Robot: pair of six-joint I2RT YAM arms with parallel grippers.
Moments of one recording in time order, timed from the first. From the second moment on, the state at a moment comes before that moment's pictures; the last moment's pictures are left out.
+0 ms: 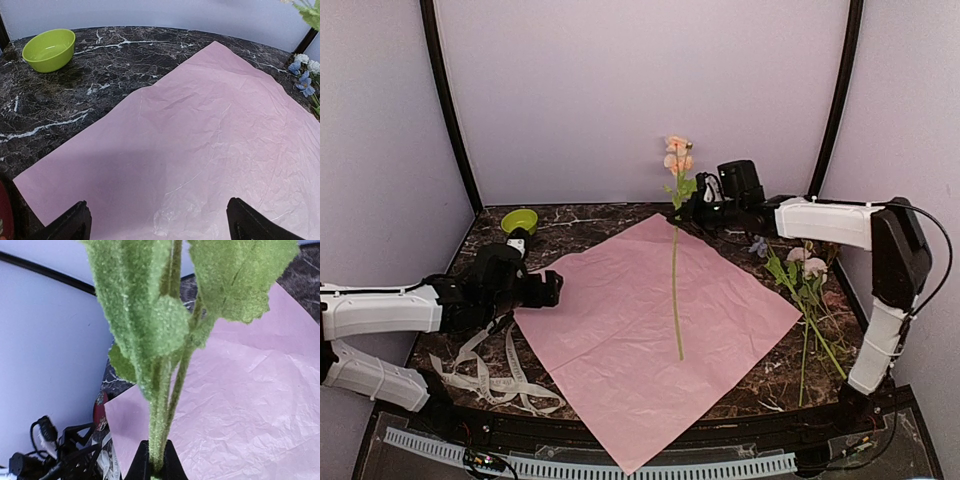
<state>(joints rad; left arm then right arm) -0.70 1.17 0.57 -0.01 -0.38 -0.46 0.57 1.75 1.33 -0.03 -0.39 0.80</state>
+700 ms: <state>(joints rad) -0.72 1.31 0.54 0.00 -0.31 -0.52 0.65 2.24 1.78 -0.37 -0.26 0.66</state>
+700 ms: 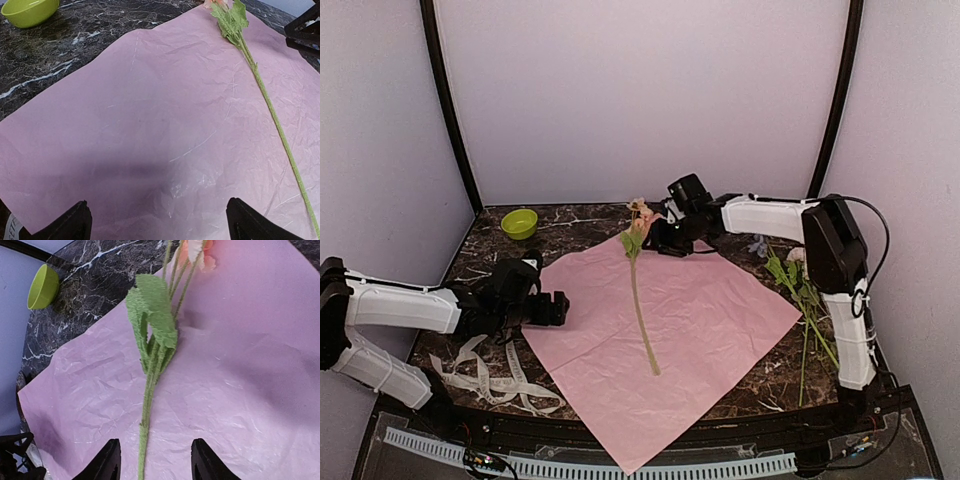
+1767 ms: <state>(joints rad) -0.73 1.32 0.53 0.04 -0.32 -0.45 -0.09 1.57 1.03 -0.85 0.01 0.19</state>
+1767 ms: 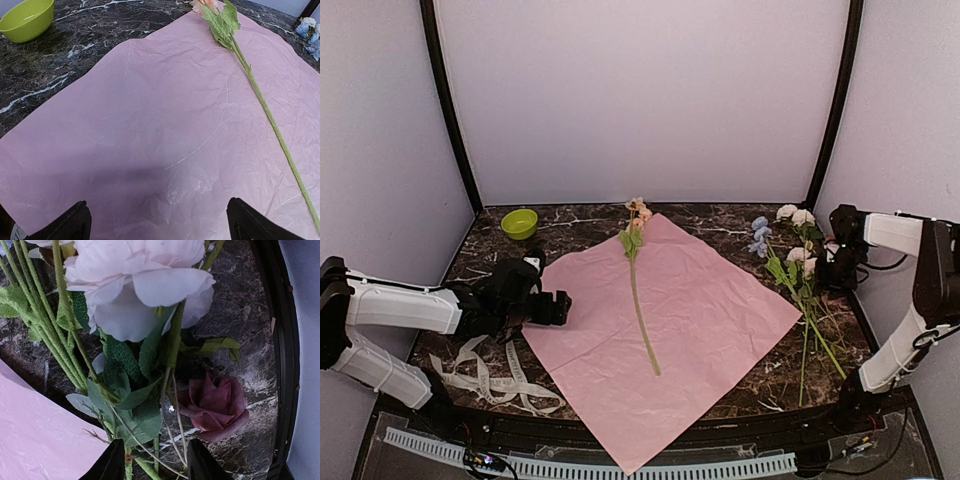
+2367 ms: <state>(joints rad) -0.73 1.38 0.53 0.08 -0.33 -0.45 -0.09 1.64 1.03 -0.87 0.00 0.18</state>
